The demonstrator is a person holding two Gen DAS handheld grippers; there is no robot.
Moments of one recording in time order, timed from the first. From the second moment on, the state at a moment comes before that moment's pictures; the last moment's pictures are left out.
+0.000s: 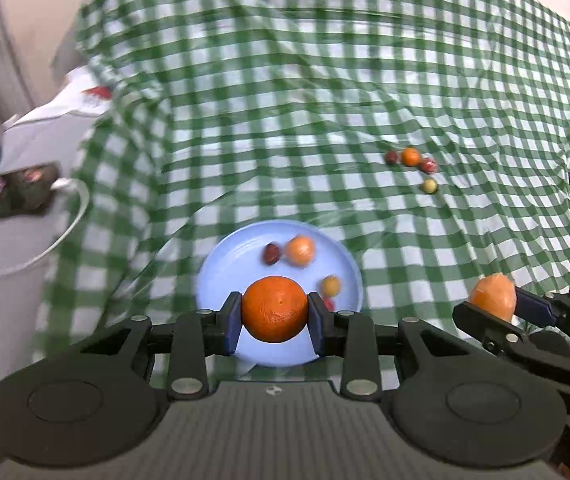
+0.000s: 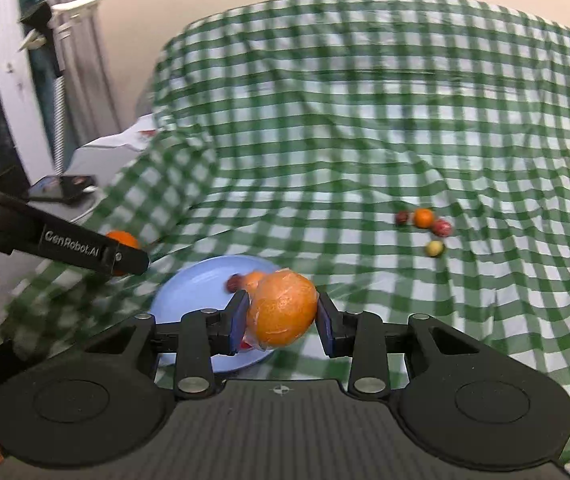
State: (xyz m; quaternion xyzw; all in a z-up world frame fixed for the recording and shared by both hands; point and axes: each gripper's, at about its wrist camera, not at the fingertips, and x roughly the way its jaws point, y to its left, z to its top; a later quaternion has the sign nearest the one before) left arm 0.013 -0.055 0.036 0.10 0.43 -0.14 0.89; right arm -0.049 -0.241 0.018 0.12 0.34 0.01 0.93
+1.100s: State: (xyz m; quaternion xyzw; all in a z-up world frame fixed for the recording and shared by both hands) left arm -0.019 0.019 0.021 0.05 0.44 -0.10 0.89; right arm -0.064 -0.169 0.022 0.07 0.37 0.07 0.92
